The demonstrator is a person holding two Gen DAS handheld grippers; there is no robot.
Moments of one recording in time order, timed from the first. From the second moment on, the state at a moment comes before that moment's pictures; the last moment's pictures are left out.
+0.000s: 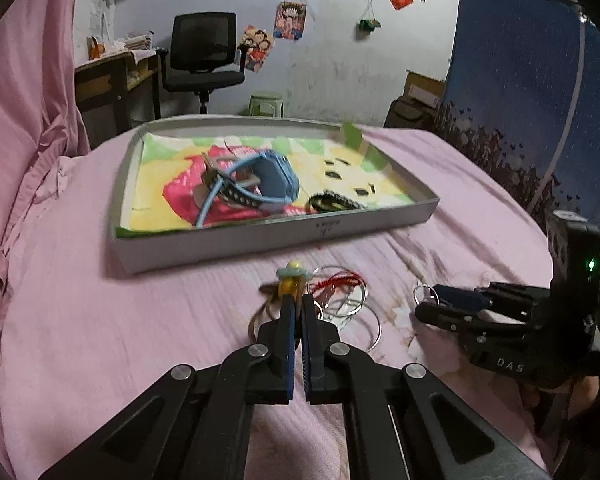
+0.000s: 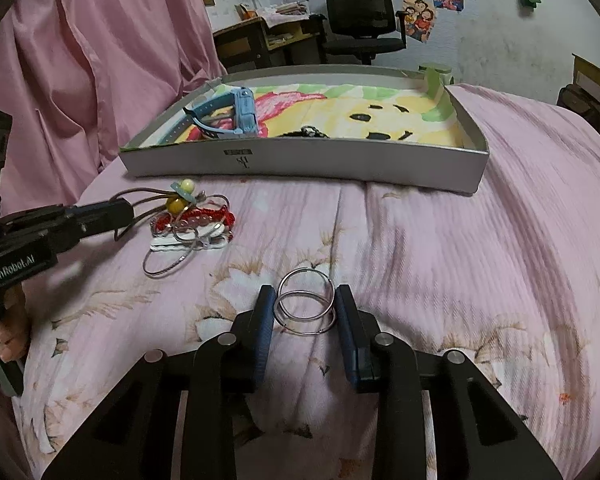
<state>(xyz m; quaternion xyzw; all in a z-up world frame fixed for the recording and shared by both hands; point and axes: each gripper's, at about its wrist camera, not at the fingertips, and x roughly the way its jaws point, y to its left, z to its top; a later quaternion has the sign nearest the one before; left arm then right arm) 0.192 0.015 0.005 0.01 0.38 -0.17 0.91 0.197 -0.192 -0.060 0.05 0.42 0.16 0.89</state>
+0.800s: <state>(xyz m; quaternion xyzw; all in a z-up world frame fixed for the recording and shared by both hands) 0.232 0.000 0.066 -0.02 0.27 -0.18 0.95 0.231 -0.200 -0.001 0.06 0.32 0.17 0.93</state>
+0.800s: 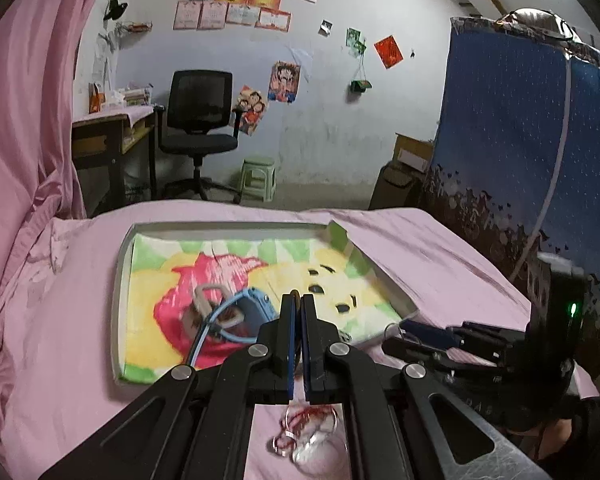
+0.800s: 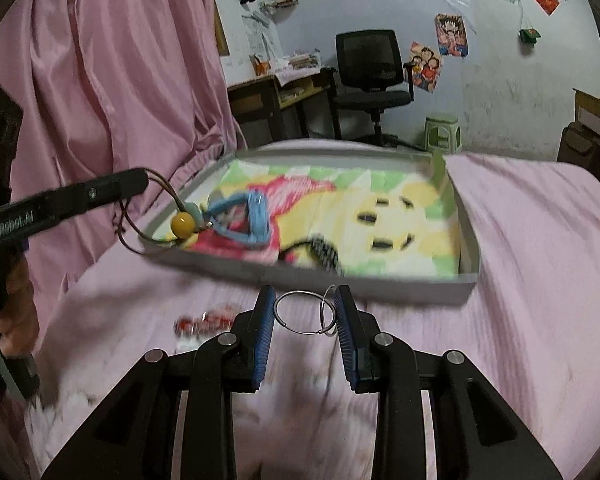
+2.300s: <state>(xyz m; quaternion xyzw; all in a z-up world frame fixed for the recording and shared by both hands) 0.273 0.025 0.007 -0.10 0.33 -0.14 0.93 0.303 -0.177 -0.035 0.06 0.36 0.15 0.92</state>
